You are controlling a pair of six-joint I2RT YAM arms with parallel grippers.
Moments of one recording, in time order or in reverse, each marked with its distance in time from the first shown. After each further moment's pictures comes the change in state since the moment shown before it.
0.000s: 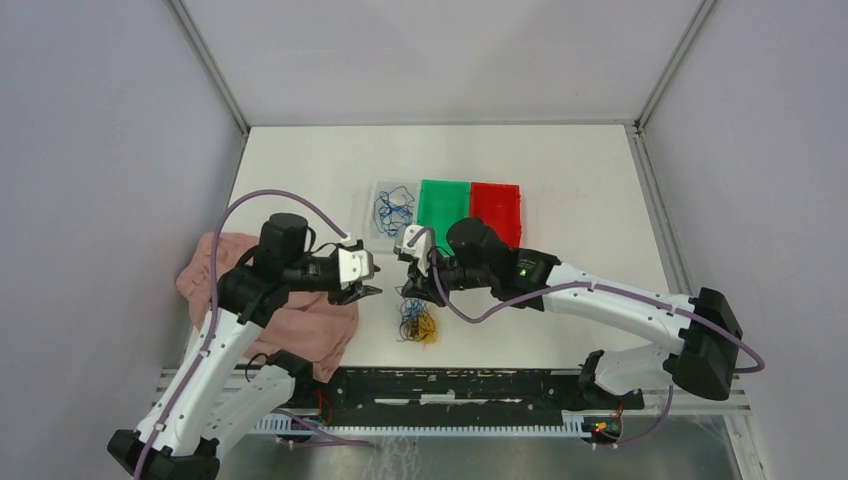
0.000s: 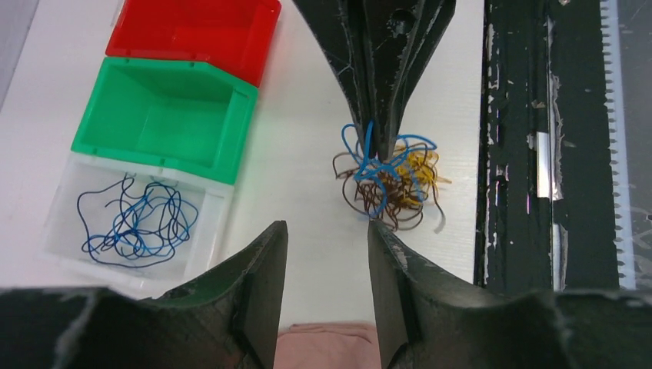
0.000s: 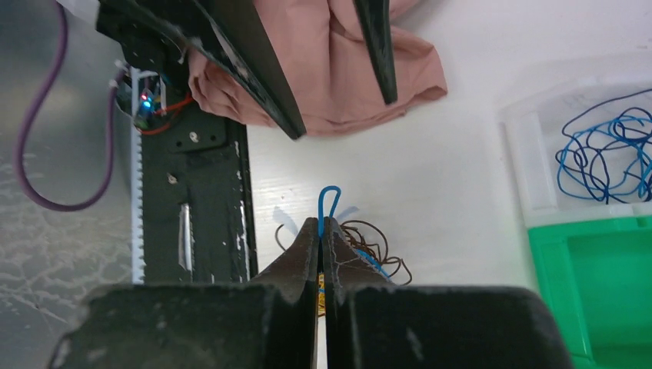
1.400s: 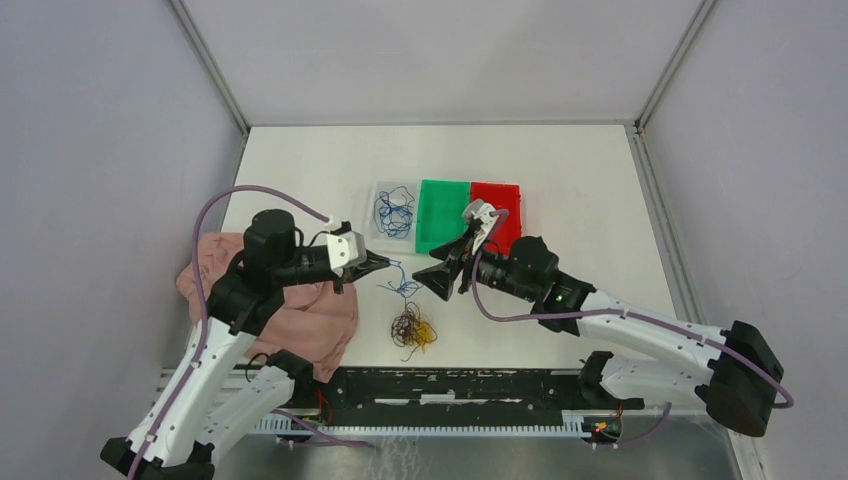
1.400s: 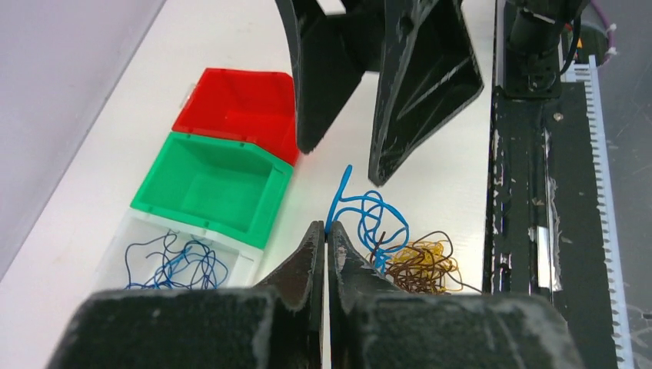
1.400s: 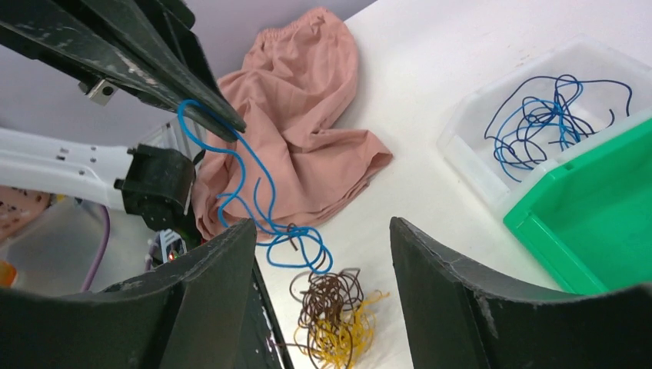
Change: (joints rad) left arm -0.046 -0.050 0.003 0.263 0.024 -0.275; right arm -0.101 -0.254 -0.361 0.545 0.176 0.472
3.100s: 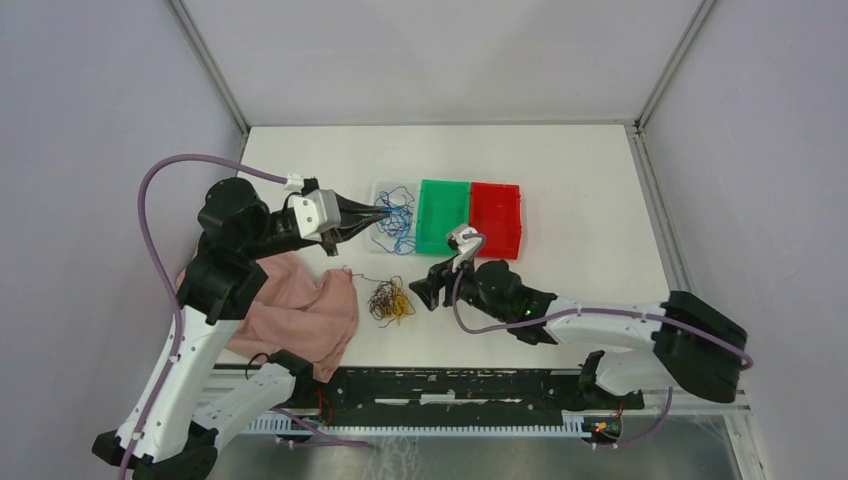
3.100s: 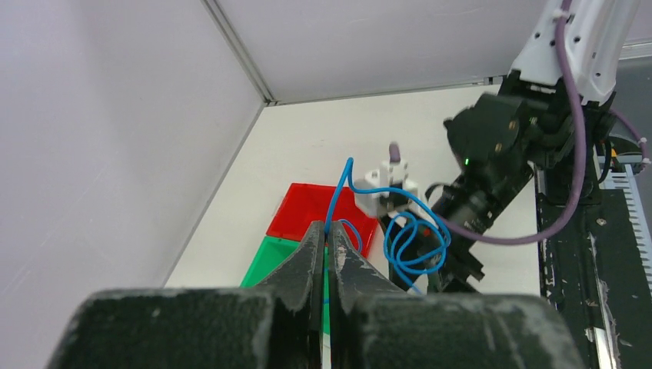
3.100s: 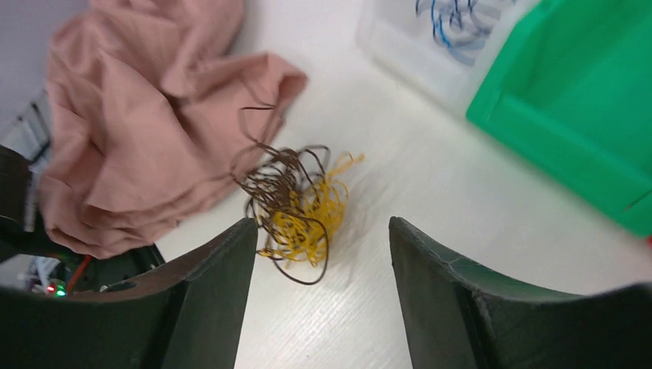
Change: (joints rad) left arm 0.000 0.116 0.328 0.165 0.013 -0.149; right arm 0.114 0.306 -0.123 0.206 0.334 0.065
